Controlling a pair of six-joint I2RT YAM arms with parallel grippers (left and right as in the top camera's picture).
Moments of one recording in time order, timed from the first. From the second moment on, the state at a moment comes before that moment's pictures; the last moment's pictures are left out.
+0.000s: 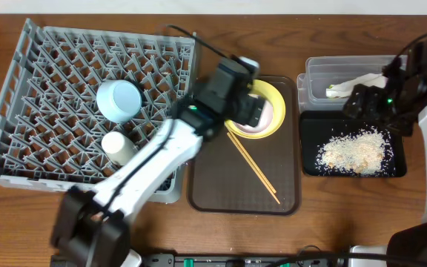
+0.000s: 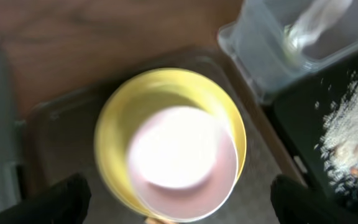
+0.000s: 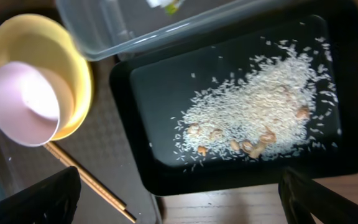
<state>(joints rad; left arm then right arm) -0.63 1.69 1.31 -0.42 0.02 -0.17 -0.19 1.58 1.50 -1.24 -0.17 0.18</state>
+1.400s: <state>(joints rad) -0.66 1.63 1.31 -0.44 0.00 -0.07 -0.21 1.58 1.50 -1.26 -0.16 0.19</state>
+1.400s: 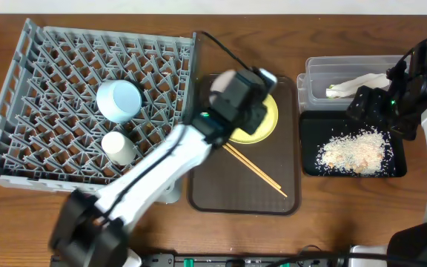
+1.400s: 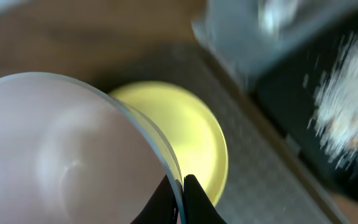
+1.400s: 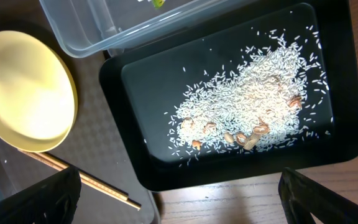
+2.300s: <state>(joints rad) 0.10 1.84 1.31 -0.09 1.04 -0.50 -0.21 1.58 1.50 -1.27 -0.16 0.19</state>
